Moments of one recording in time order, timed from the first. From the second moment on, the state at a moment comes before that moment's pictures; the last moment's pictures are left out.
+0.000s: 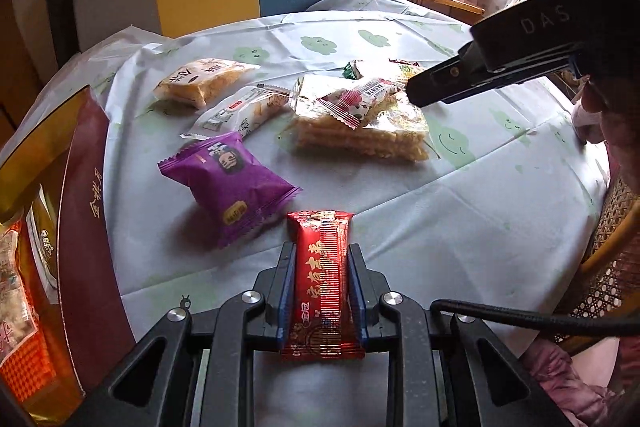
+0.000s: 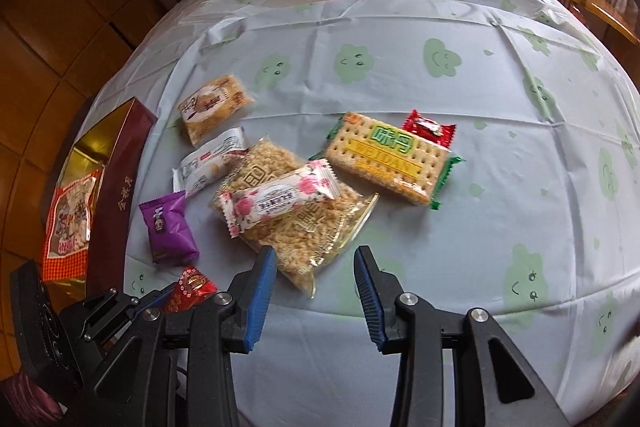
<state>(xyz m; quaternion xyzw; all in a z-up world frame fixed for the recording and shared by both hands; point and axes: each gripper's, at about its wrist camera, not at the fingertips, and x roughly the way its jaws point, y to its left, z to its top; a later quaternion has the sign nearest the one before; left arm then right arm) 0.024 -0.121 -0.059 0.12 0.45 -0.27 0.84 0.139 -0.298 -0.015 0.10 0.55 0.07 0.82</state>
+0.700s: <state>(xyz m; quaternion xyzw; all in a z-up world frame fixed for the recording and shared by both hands) 0.029 -0.115 -0.061 0.09 0.45 -0.27 0.84 0.219 -0.275 -0.036 0.03 0.58 0.13 0.81</state>
